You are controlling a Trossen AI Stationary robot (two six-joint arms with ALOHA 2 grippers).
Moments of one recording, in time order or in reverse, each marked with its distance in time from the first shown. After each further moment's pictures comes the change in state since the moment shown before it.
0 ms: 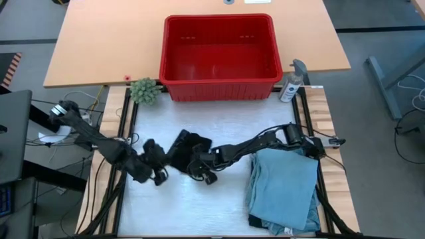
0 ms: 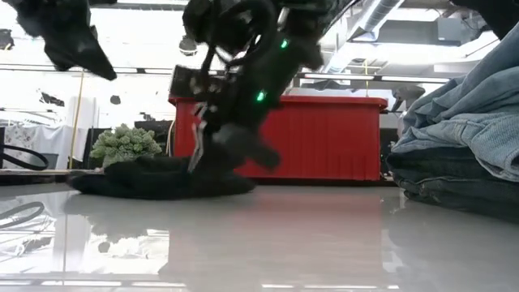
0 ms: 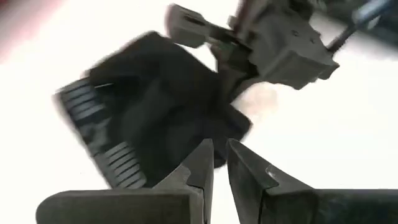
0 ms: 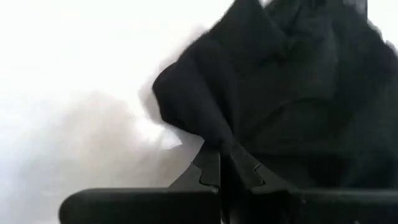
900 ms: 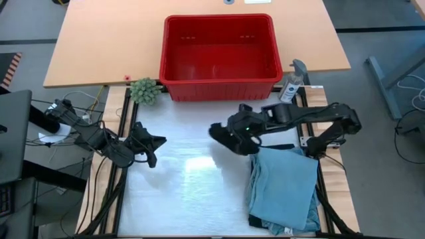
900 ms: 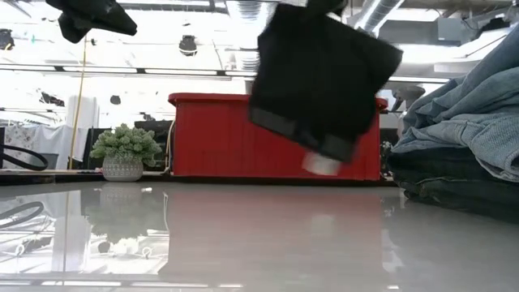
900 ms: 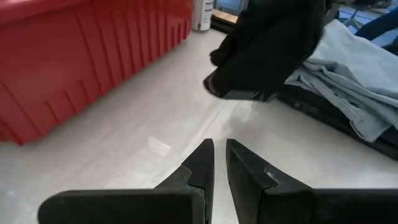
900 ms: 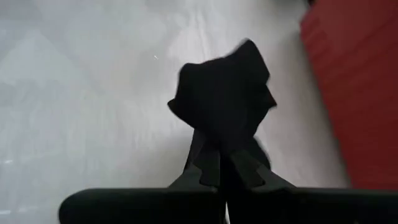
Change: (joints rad) left arm 0.020 -0.301 0.005 -0.013 -0.304 0.136; right arm -0.071 -0.697 0.003 -0.648 0.073 0.530
